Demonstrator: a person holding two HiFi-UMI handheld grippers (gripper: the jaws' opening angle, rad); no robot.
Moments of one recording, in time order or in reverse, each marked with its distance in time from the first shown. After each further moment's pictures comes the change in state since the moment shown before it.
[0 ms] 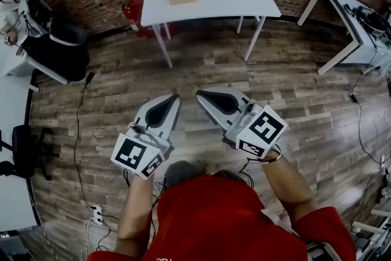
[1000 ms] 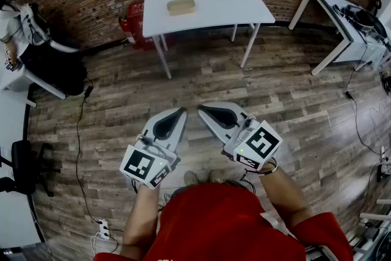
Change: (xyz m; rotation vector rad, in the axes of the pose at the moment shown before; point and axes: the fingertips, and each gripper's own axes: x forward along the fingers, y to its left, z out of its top) left arm -0.043 0.003 -0.001 -0.017 -0.008 -0.079; right arm 0.024 0.048 -0.008 -0.049 0.016 -0.091
